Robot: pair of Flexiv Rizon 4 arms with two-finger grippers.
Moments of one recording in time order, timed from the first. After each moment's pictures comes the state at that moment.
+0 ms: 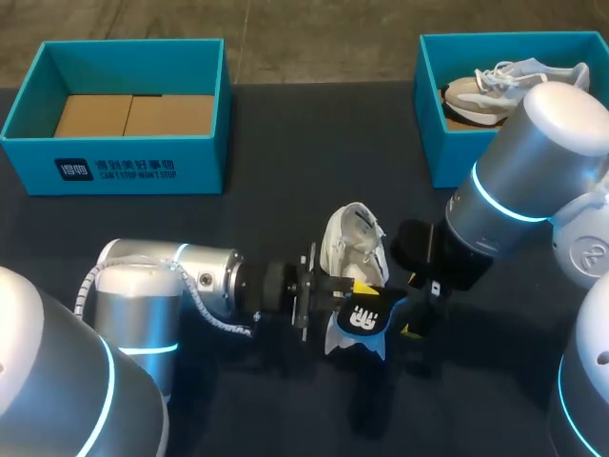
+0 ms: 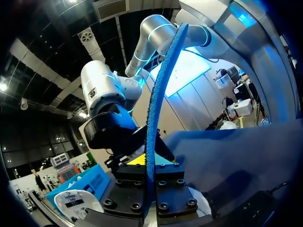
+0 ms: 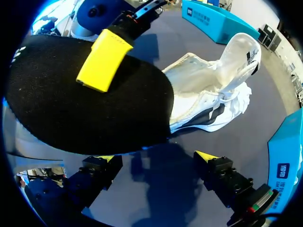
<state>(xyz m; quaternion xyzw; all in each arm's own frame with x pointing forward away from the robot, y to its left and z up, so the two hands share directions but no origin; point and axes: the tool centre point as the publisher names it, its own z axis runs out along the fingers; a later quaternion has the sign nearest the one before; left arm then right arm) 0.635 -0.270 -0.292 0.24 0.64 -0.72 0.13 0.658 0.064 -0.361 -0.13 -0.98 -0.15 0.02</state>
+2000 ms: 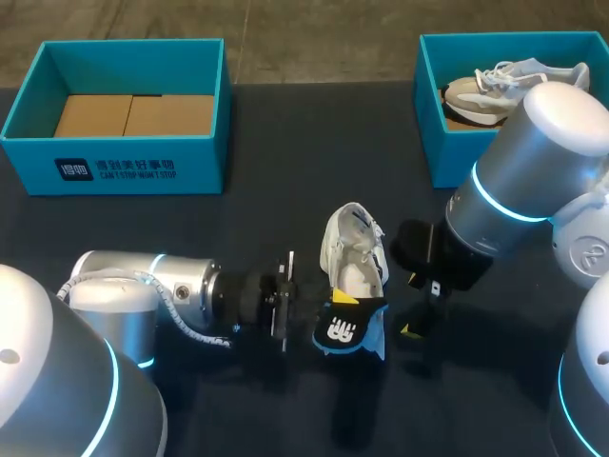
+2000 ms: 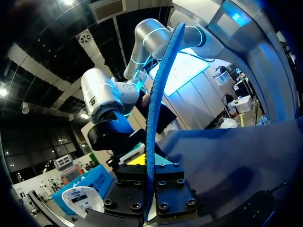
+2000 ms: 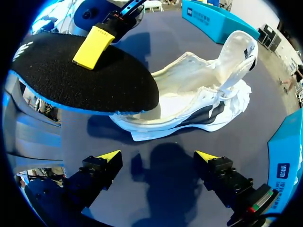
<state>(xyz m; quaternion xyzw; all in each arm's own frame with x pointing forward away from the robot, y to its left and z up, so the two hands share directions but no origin) 0.623 -0.242 -0.292 0.25 0.64 -0.71 0.15 0.658 0.064 -0.361 -0.13 -0.98 -0.15 0.02</state>
